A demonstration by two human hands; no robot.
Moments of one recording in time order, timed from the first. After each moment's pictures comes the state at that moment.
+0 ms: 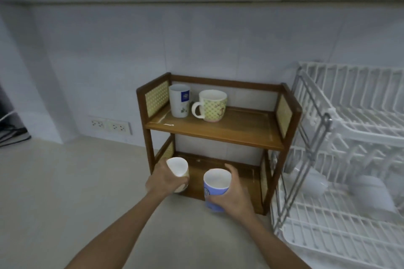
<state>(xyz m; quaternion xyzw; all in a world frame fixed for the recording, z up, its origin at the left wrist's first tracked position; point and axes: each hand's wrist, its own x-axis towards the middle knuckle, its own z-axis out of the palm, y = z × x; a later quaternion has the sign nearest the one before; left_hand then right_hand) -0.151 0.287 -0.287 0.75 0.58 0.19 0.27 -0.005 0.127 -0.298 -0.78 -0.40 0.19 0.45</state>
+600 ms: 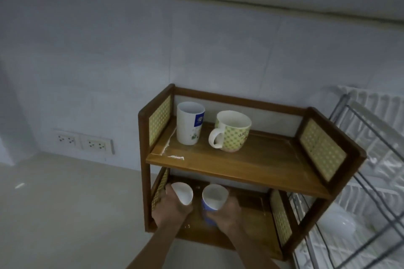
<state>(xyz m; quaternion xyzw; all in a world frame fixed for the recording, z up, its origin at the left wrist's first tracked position) -0.097 0.365 -0.345 0.75 0.59 0.12 0.26 0.021 0.262 -0.348 -0.86 -0.22 0.22 0.41</state>
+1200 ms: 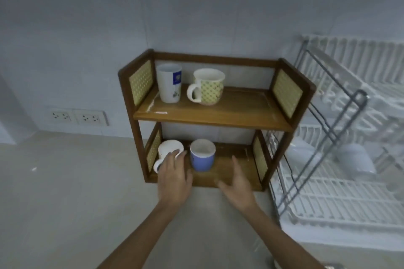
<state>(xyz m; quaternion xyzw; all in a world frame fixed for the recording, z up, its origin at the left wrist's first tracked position) -0.148 0.267 -0.316 0.88 0.34 0.31 0.13 -0.025 0.138 -0.315 -0.82 -0.31 0.18 0.45</state>
